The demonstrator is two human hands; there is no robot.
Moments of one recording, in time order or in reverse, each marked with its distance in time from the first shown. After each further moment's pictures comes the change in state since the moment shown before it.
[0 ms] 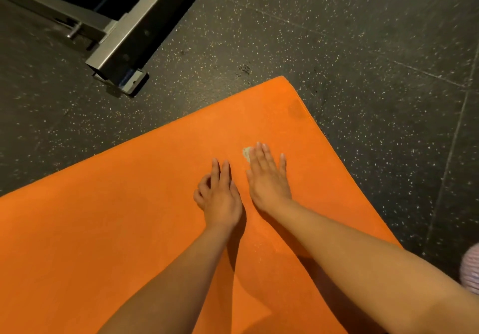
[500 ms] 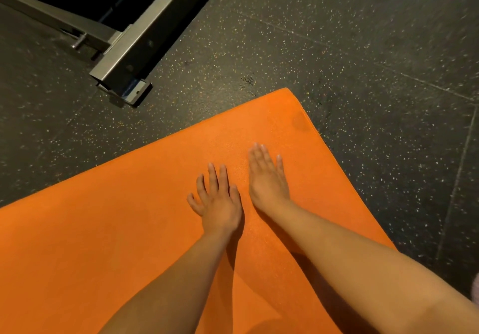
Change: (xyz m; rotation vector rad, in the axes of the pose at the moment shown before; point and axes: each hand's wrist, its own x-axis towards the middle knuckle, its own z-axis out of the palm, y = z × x) left_hand 0.028 0.002 0.001 0.093 -0.056 -0.080; right_hand 0.034 -0.004 -0.013 -0.005 0.009 -0.032
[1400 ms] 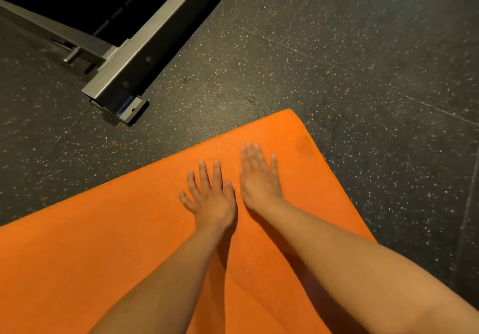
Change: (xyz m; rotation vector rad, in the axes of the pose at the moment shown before) left_hand 0.071 0.015 -0.021 -0.035 -0.021 -0.011; right_hand 0.070 -0.014 -0.017 -0.005 -0.014 0.017
